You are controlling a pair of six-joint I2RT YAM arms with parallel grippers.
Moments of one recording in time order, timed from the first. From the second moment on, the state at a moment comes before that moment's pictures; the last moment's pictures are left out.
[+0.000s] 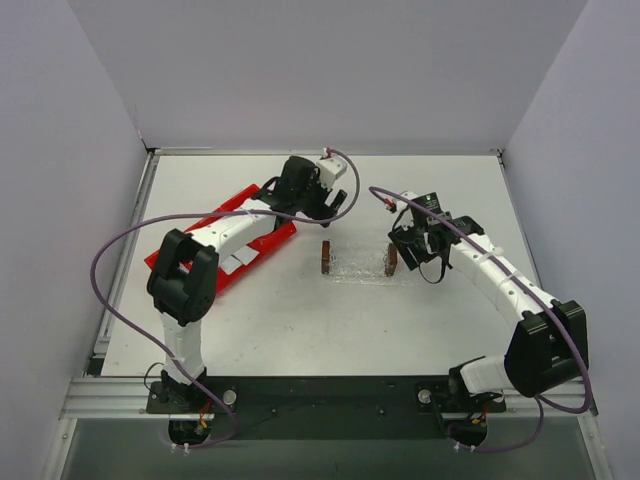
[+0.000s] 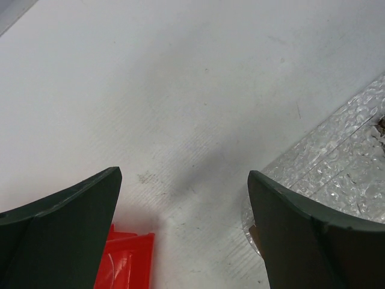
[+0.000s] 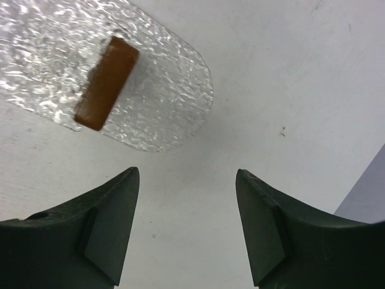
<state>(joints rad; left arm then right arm) -0.59 1.97 1.53 -0.17 0.09 0.14 0.39 1.38 1.03 -0.68 0.20 -0.29</state>
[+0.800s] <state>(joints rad) -0.32 1.37 1.23 -0.37 0.05 0.21 0.33 1.33 1.17 -0.69 -0.04 -0.21</state>
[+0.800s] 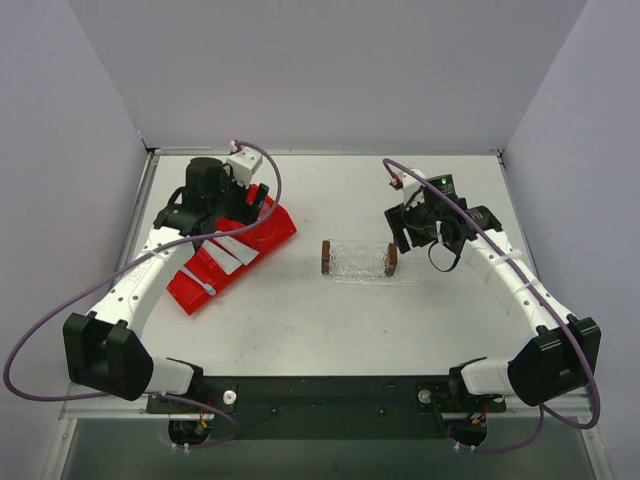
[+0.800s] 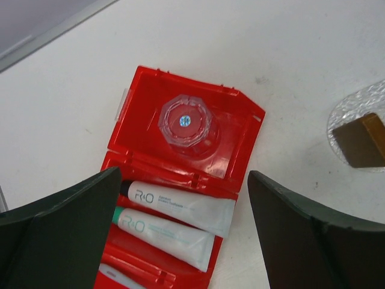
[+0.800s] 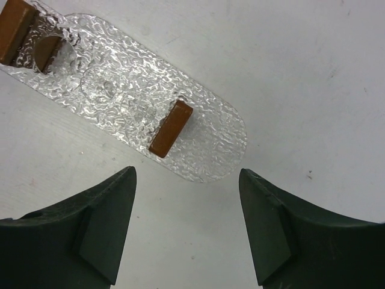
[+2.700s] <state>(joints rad) -0.24 1.97 1.52 -0.48 0.20 0.30 0.45 1.26 1.09 -0.65 -0.03 -0.22</state>
